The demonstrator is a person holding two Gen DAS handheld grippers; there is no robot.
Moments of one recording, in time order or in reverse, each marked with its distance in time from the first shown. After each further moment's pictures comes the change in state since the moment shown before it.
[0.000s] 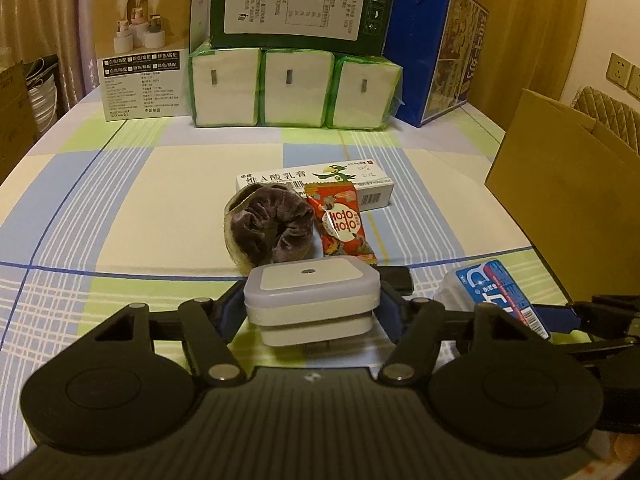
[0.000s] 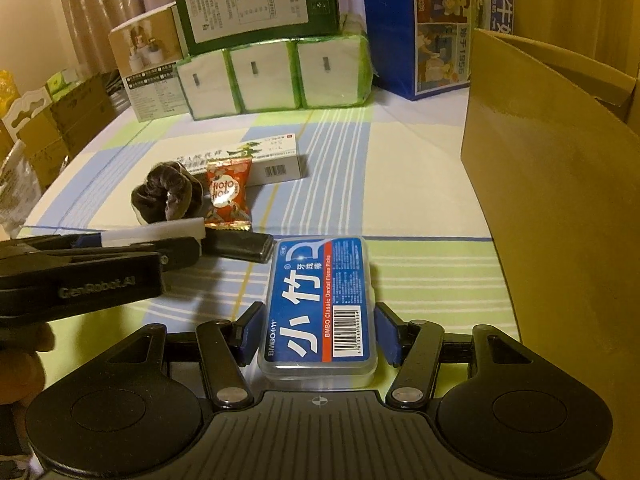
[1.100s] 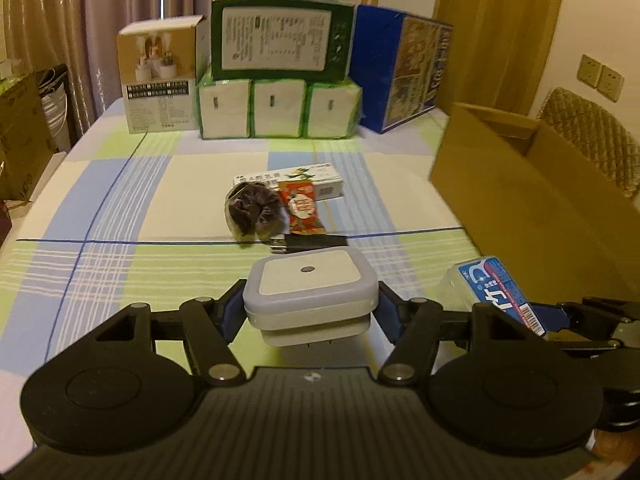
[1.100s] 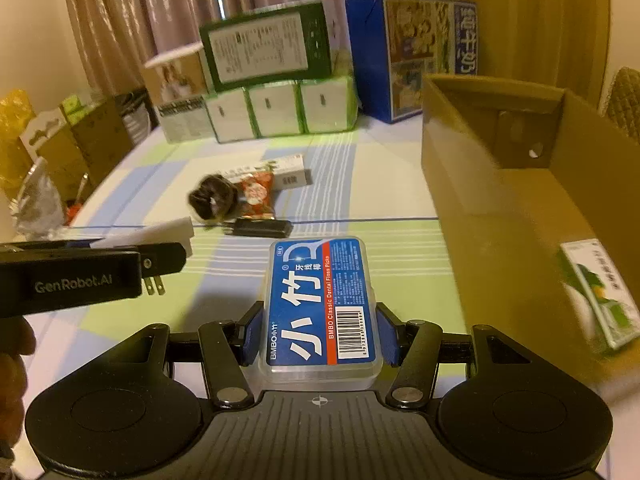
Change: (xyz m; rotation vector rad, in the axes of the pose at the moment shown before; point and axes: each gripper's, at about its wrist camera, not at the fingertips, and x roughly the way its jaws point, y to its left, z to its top) left arm -0.122 -0.037 -0.010 0.007 0.005 0.002; right arm -0.123 0.007 -0.036 0.028 -0.065 0.015
